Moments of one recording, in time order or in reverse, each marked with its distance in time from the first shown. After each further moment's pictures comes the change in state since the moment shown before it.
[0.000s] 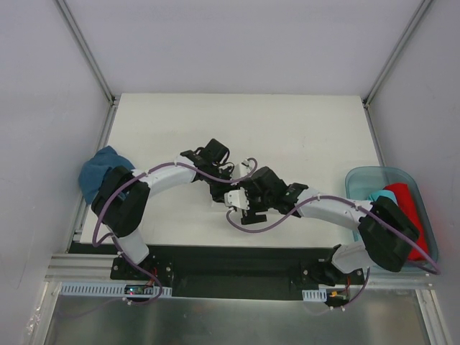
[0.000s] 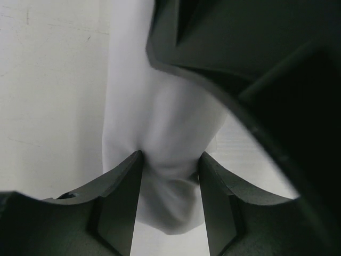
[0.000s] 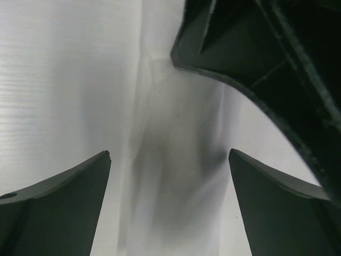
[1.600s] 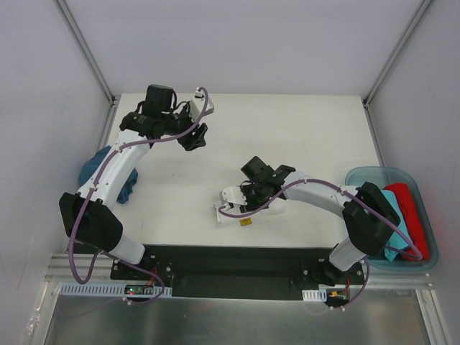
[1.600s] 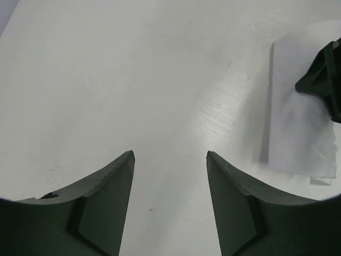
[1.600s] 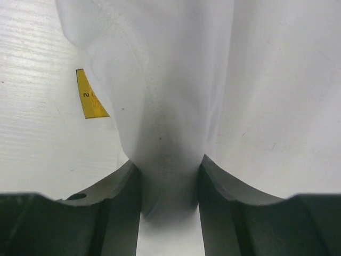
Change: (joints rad) left arm 0.380 -0.192 0.383 -0.207 0.020 -0.044; right arm -0.023 0.190 0.266 -0.356 0.029 -0.128
